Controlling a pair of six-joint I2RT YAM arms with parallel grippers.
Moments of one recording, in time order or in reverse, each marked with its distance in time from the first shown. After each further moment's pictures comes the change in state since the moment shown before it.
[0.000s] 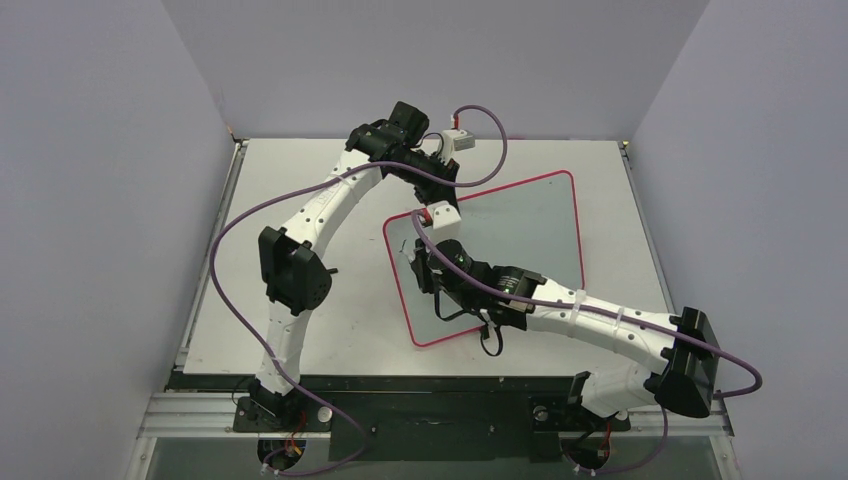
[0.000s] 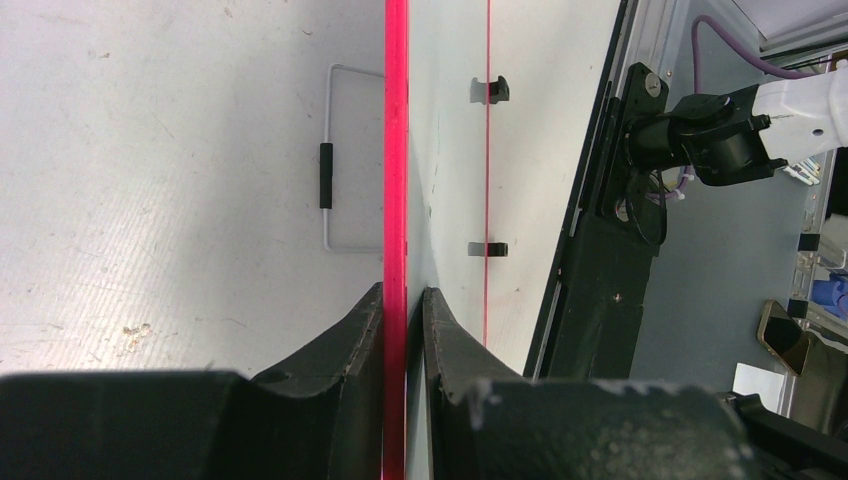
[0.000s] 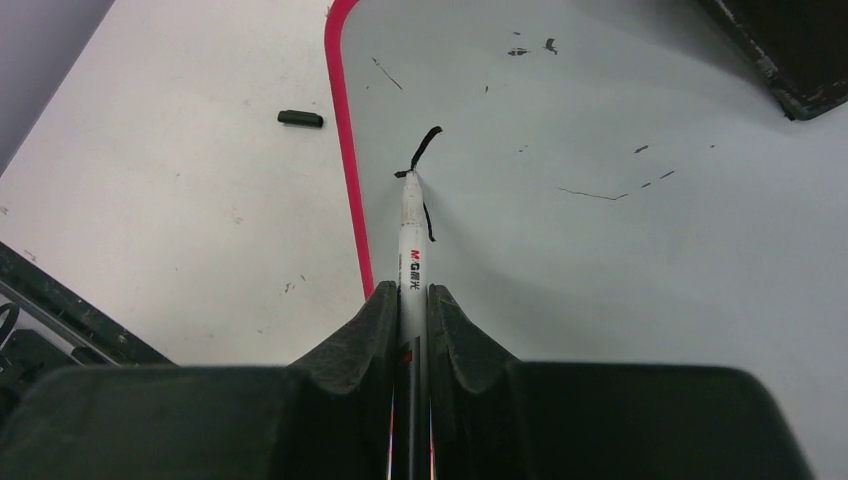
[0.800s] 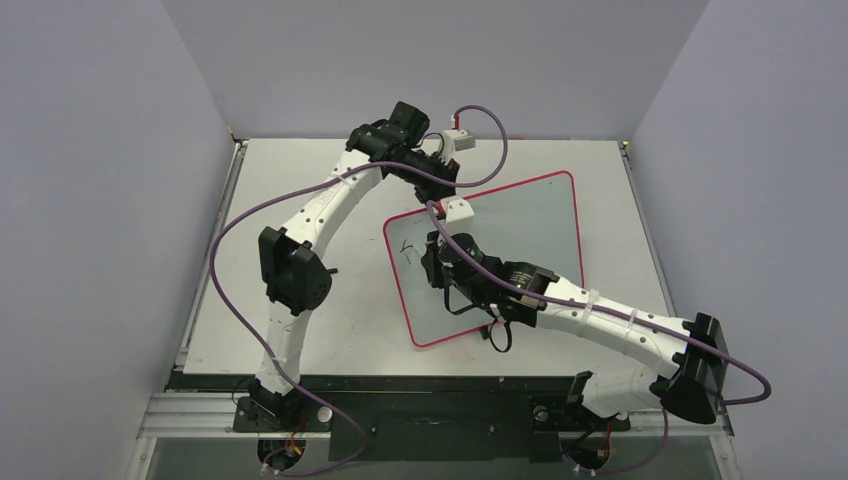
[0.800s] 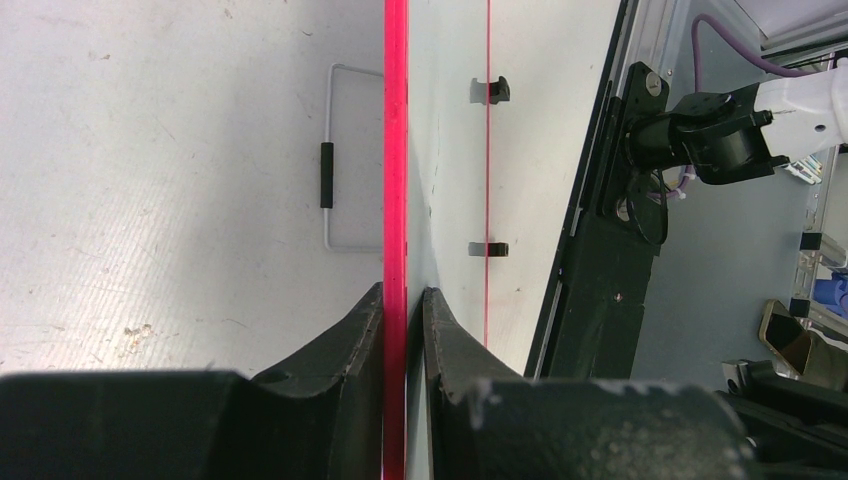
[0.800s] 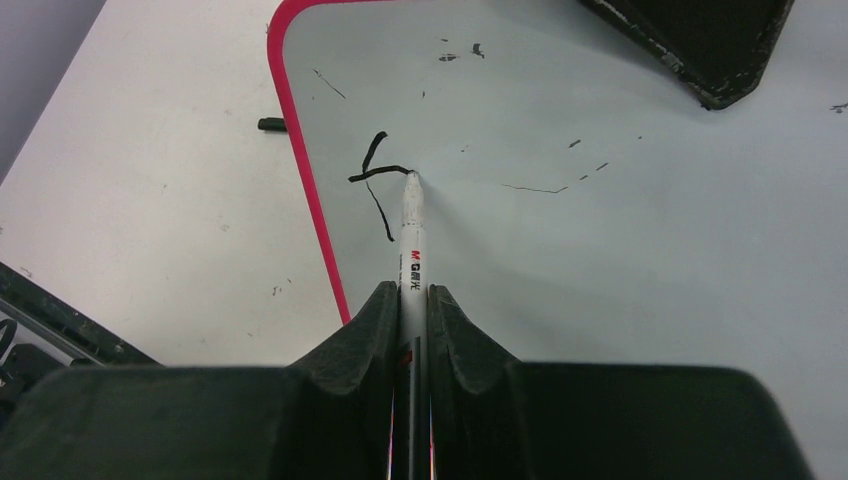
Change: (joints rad) left arm -0.001 0.000 0.000 0.003 -0.002 0.000; right arm -0.044 -0.038 0.000 -0.050 -0.012 0.027
